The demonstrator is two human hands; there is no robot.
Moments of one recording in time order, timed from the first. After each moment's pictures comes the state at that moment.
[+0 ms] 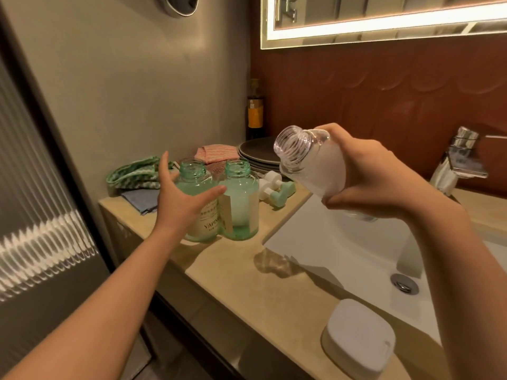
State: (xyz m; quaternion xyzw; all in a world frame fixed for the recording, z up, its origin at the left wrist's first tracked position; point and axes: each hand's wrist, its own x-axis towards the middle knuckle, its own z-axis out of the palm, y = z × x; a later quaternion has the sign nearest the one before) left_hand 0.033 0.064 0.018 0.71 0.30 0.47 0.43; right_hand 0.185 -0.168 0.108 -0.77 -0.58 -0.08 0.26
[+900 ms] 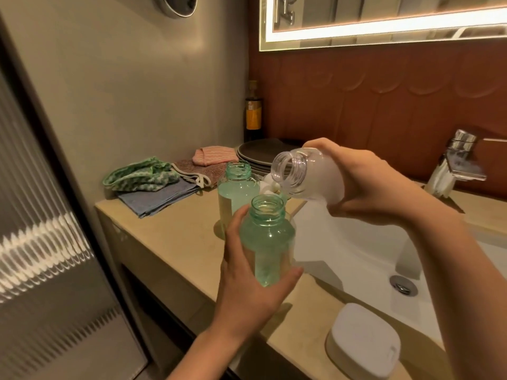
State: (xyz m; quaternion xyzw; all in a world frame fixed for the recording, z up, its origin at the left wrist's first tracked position) left_hand 0.022 -0.067 -0.022 0.77 0.16 0.43 0.44; right_hand 0.187 -0.162 0.102 -0.77 -0.59 -0.07 0.21
